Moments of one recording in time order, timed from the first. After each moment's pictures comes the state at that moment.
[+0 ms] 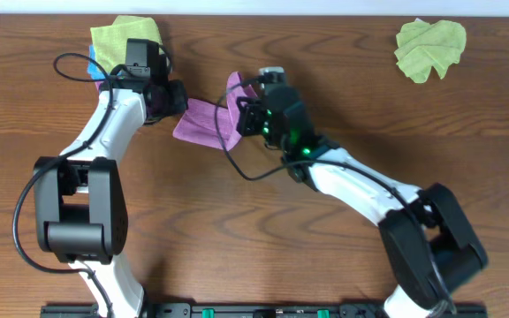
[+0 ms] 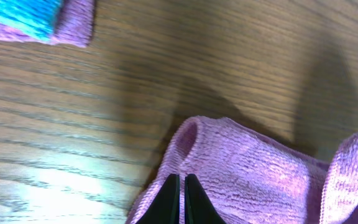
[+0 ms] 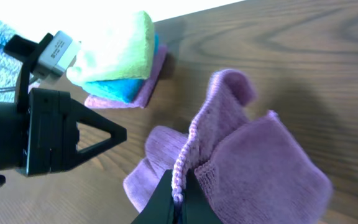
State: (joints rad) left arm -0.06 1.95 1.41 -0.55 0.19 -0.29; right arm 0.61 1.84 1.10 0.29 -0.07 0.58
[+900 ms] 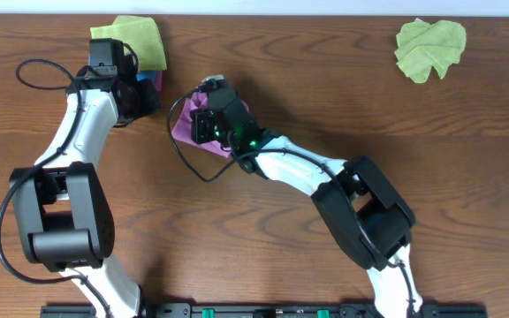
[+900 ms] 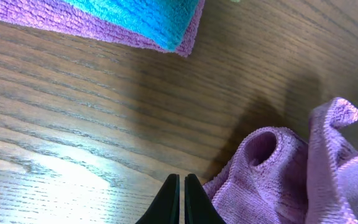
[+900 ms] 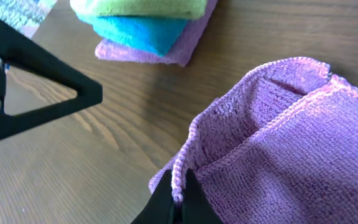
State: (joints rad) left arm 0.06 1.92 1.41 -0.62 0.18 -0.27; right arm 0.74 2.16 1.40 0.20 -0.10 0.56
